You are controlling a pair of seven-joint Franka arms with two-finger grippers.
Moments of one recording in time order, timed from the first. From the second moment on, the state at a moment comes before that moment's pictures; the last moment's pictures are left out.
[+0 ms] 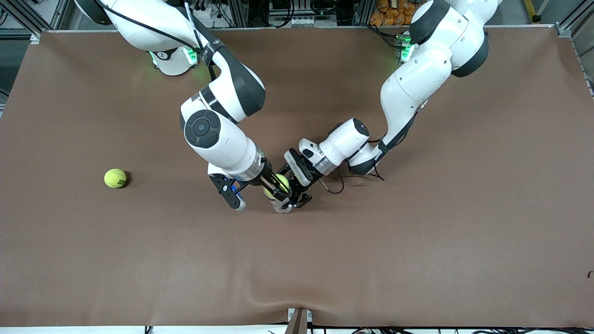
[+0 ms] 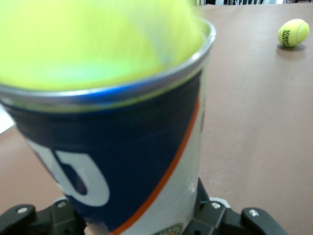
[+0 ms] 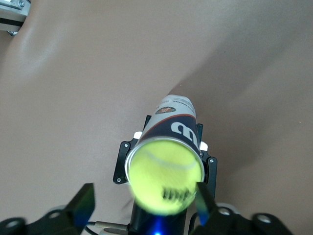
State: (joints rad) left arm -0.32 1.07 -0.49 -1.60 0.32 3.54 0.41; right arm 0.46 0.65 0.15 -1.24 0.15 2.05 1.39
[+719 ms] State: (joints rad) left arm -0.32 1.07 -0.49 -1.59 0.32 3.54 0.41; right arm 0.33 0.60 0.14 -1.17 0.13 1.81 1.16
